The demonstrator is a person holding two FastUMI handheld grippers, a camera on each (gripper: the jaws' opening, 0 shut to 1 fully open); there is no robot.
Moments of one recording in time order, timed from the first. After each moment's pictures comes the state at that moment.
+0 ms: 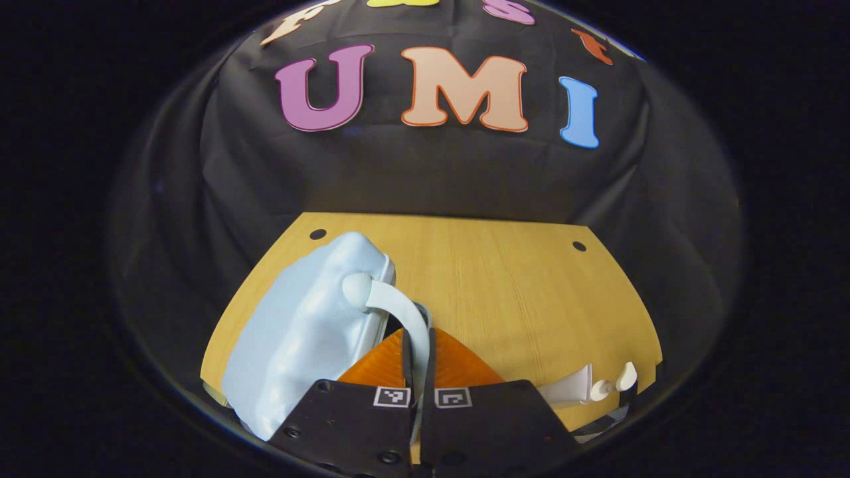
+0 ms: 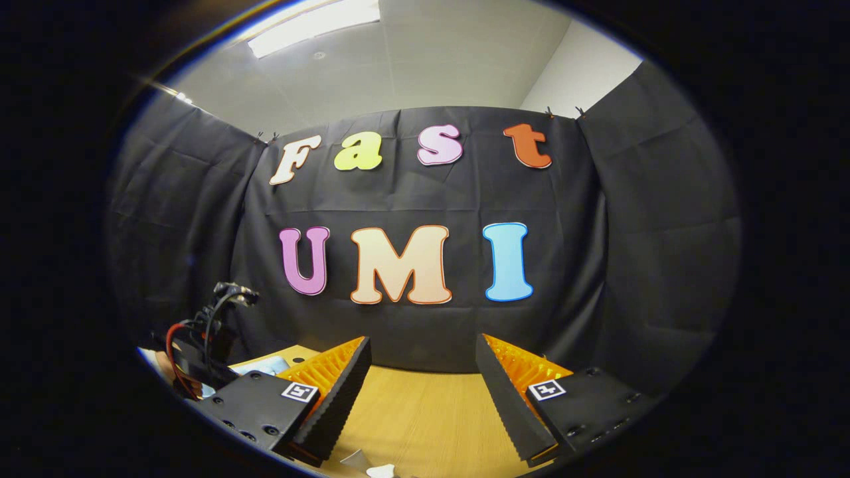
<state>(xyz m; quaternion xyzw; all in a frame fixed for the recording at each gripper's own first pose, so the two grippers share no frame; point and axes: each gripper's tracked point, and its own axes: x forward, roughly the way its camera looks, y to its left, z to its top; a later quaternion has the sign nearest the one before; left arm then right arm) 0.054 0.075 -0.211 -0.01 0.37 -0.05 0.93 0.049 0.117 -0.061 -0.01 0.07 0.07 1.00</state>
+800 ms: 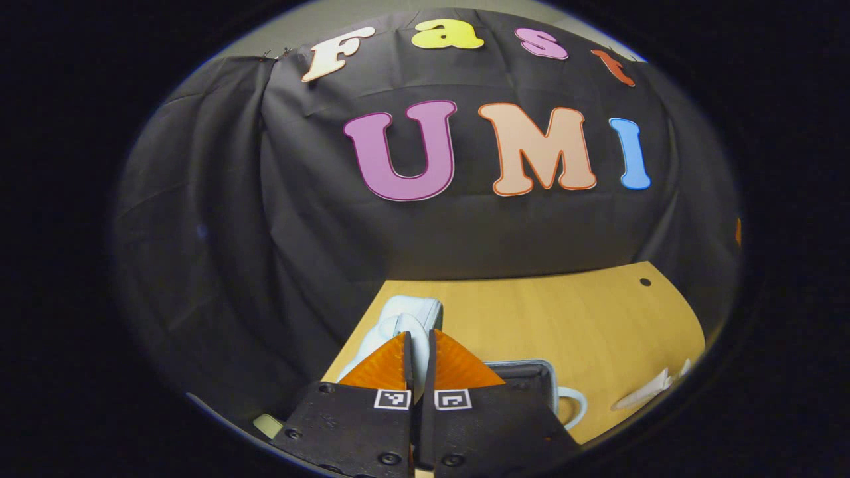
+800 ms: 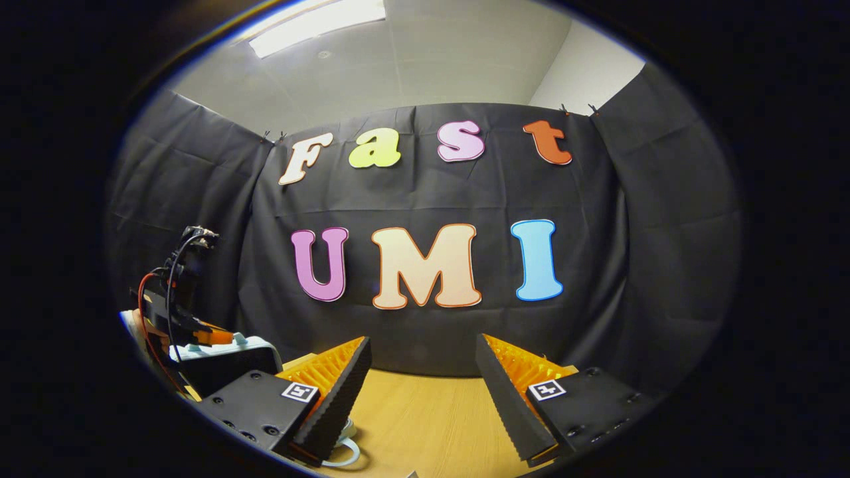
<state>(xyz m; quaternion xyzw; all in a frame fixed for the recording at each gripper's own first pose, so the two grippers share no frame) 0.114 0.263 -0.130 0.07 0.26 0.04 0.96 0.076 0.206 -0.075 0.00 0.07 0.07 1.00</state>
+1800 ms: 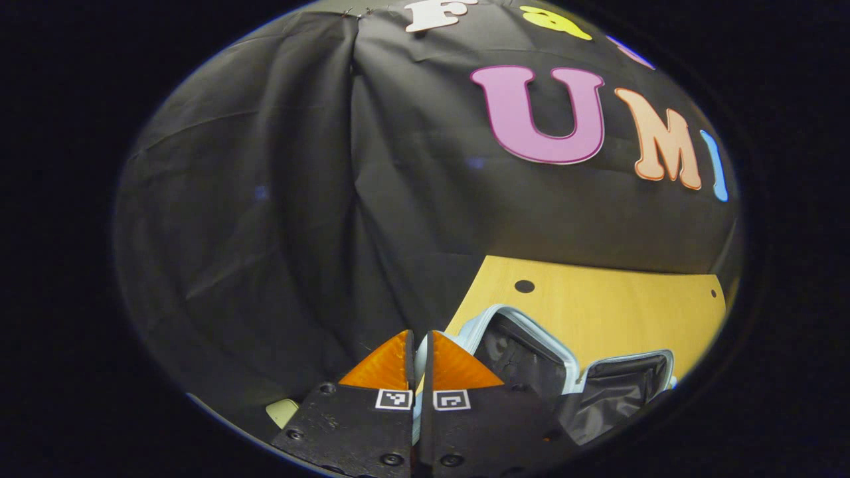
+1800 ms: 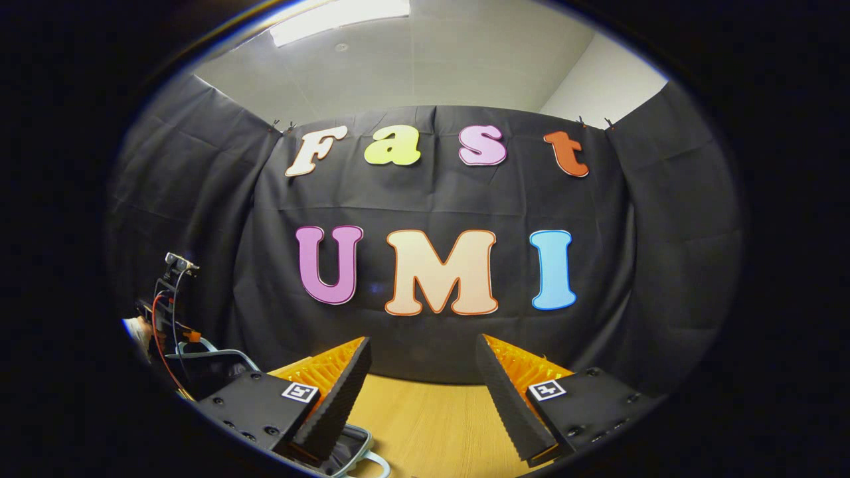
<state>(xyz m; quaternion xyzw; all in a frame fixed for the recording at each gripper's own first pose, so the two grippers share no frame) 0.121 0.492 -0.224 0.03 0.31 0.19 0.93 0.092 0.282 -0.078 -0.03 0.06 0.06 1.00</state>
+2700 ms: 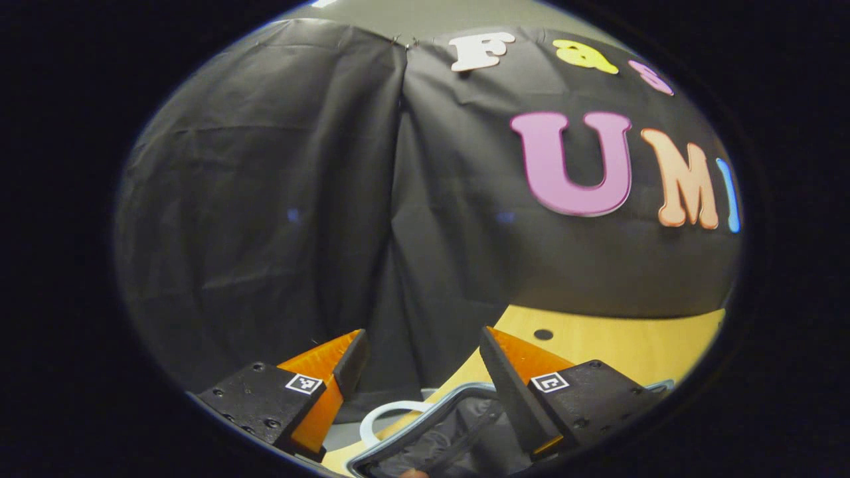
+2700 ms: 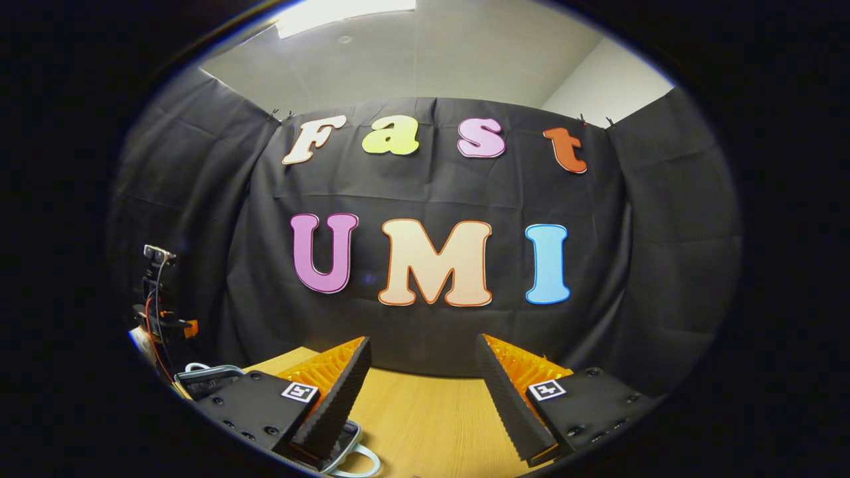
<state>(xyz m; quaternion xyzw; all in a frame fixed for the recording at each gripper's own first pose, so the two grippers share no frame) 0.137 0.470 -0.188 0.02 0.14 0.24 0.96 0.085 0.267 -0.081 -0.04 0.07 0.05 1.00</state>
